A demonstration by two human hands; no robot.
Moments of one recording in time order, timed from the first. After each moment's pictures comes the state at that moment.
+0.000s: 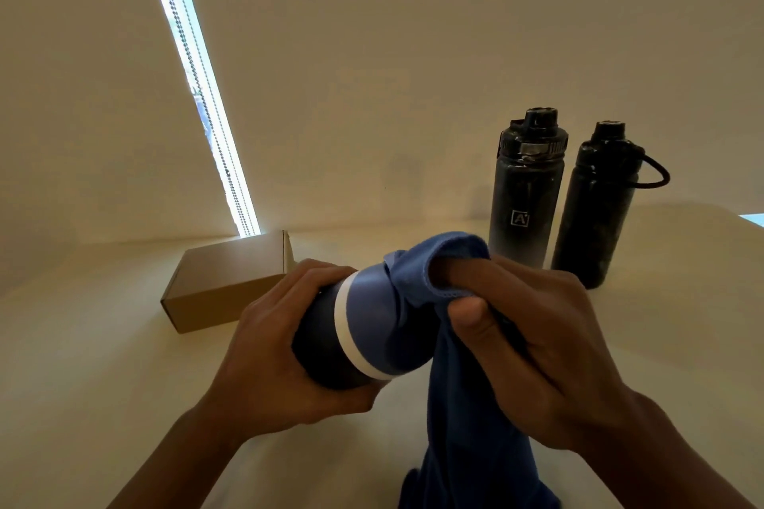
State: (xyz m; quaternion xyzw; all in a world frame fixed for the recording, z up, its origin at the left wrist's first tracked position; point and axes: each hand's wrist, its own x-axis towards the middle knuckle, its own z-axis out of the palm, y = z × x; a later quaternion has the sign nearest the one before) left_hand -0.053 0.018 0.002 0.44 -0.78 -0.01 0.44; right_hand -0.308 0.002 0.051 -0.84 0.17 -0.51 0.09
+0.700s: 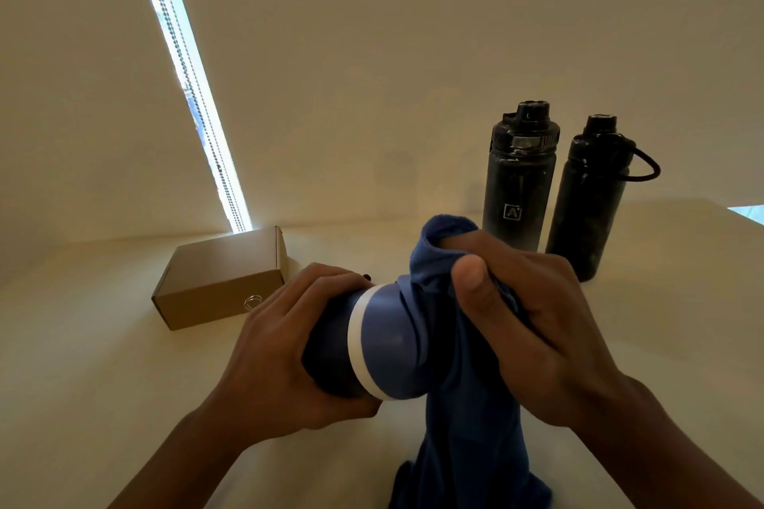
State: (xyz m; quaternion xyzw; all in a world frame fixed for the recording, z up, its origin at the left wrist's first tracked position) left_hand -0.061 0.018 -0.003 0.41 -0.82 0.02 0.41; right_hand -0.311 -0.004 0.048 -0.81 0.20 -0.51 0.20
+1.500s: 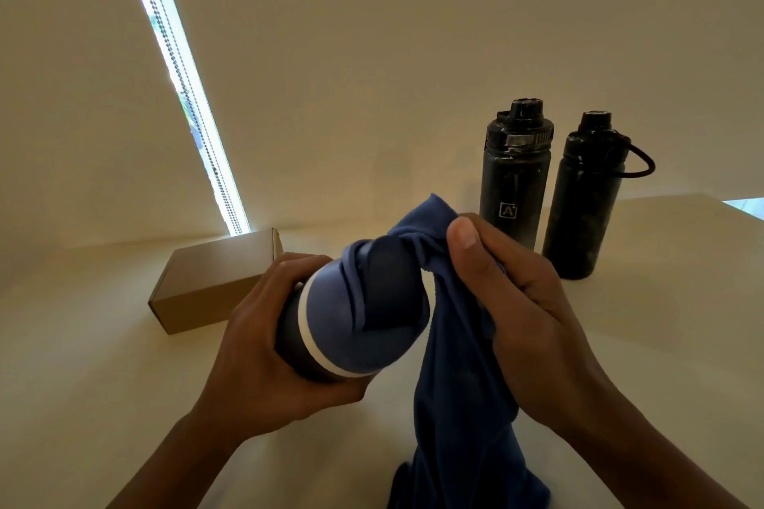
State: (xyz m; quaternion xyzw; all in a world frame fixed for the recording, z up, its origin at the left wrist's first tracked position) left_hand -0.058 0.016 -0.006 0.39 -0.77 -0.04 0.50; right_hand -0.299 0.003 0.049 -0.71 0.23 -0.55 0.39
